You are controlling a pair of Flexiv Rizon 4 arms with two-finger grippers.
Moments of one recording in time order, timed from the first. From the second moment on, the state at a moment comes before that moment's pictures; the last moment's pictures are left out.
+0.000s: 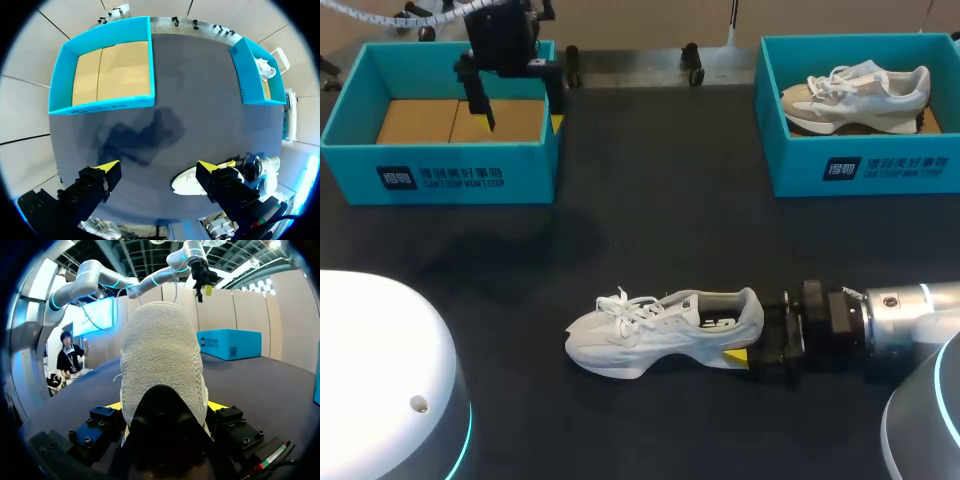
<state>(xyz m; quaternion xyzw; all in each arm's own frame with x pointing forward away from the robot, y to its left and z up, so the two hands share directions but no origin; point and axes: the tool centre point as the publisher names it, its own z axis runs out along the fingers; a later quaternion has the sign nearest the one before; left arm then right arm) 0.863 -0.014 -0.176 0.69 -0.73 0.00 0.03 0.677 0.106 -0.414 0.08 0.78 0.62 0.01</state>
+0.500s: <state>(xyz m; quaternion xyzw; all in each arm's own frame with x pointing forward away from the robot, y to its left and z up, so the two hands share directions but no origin) 0.812 -0.057 -0.174 0.67 -0.74 0.00 0.03 0.677 0.106 -0.414 0.08 0.78 0.62 0.01</state>
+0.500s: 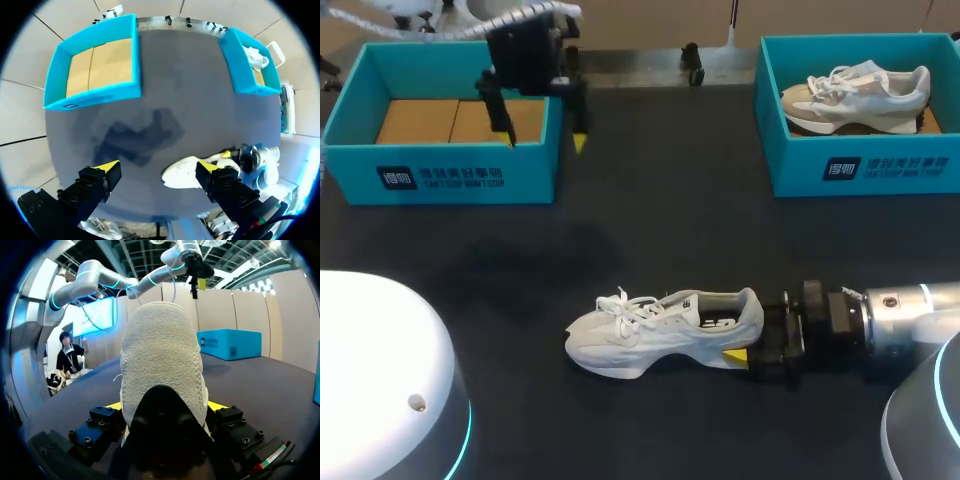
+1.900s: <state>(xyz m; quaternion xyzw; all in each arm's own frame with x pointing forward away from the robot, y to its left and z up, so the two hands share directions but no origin) 0.687 -0.164 -0.225 0.63 -0.77 -0.02 0.01 0.677 0.106 -0.415 0.08 0.78 0.62 0.01</state>
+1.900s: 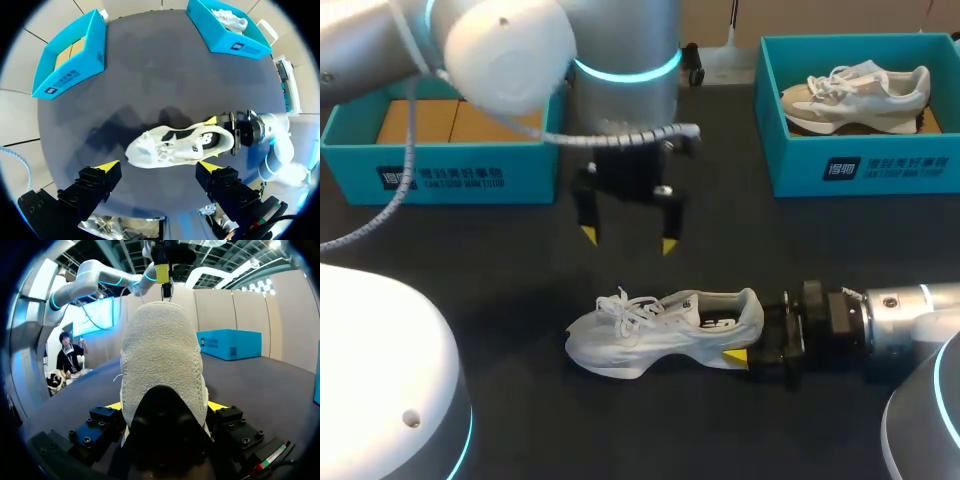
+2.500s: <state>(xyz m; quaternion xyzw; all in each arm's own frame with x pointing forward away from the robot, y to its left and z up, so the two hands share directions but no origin) 0.658 -0.191 -0.265 0.64 -0.76 -0.07 -0.02 0.677 0.106 -0.415 0.08 0.78 0.62 0.01</state>
